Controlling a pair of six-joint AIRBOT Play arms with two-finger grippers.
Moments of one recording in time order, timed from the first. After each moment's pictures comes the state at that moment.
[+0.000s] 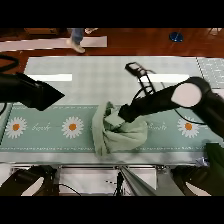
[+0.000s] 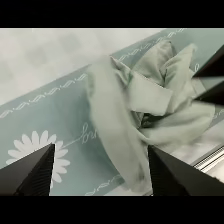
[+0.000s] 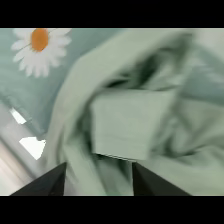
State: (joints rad) left arm -0.27 -0.82 1.33 1.21 -1.48 -1.48; right arm 0.57 -1.07 1.14 -1.18 1.14 1.54
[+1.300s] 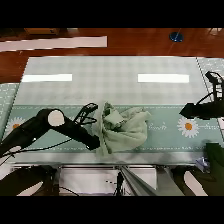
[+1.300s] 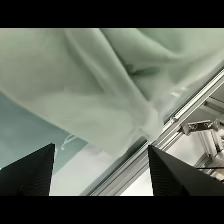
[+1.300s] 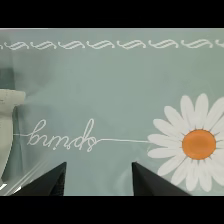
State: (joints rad) left arm -0.58 -1.10 0.66 0.98 -1.11 -1.31; right arm -0.21 -0.86 0.83 -1.34 1.28 1.38
